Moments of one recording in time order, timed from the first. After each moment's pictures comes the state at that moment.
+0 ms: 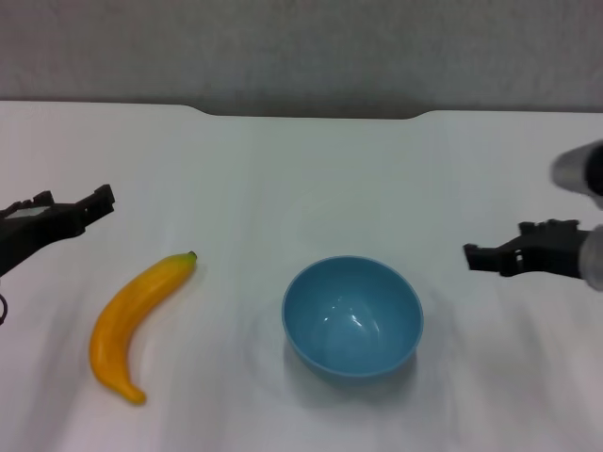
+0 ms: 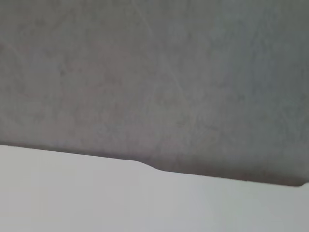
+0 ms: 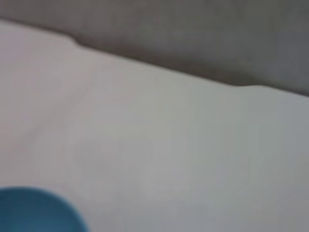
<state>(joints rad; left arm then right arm) 0.00 -2.03 -1.56 -1.41 1.96 -0.37 0.66 0.26 2.00 1.47 1.42 -2.60 0.75 -0.29</state>
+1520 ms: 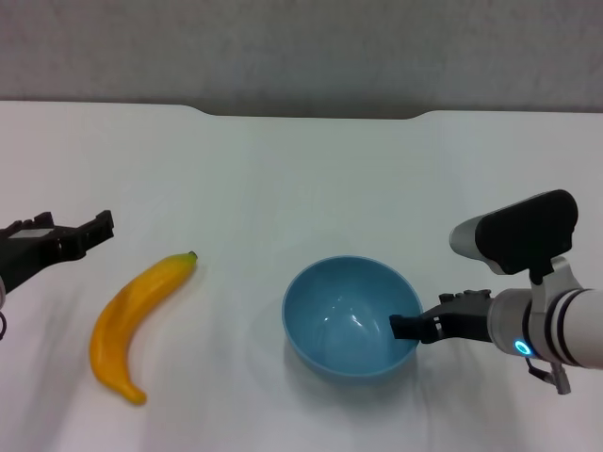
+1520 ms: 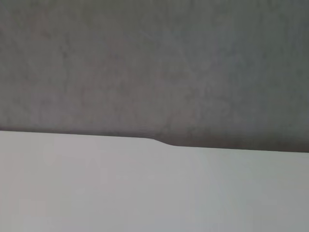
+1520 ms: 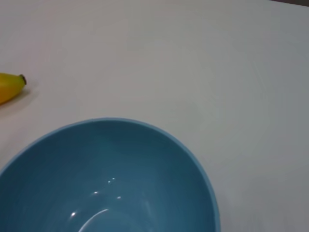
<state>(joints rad) -0.03 -2.03 -1.56 -1.32 2.01 -0.36 0.70 0.39 2.01 1.20 1.15 -2.54 0.60 -0.10</state>
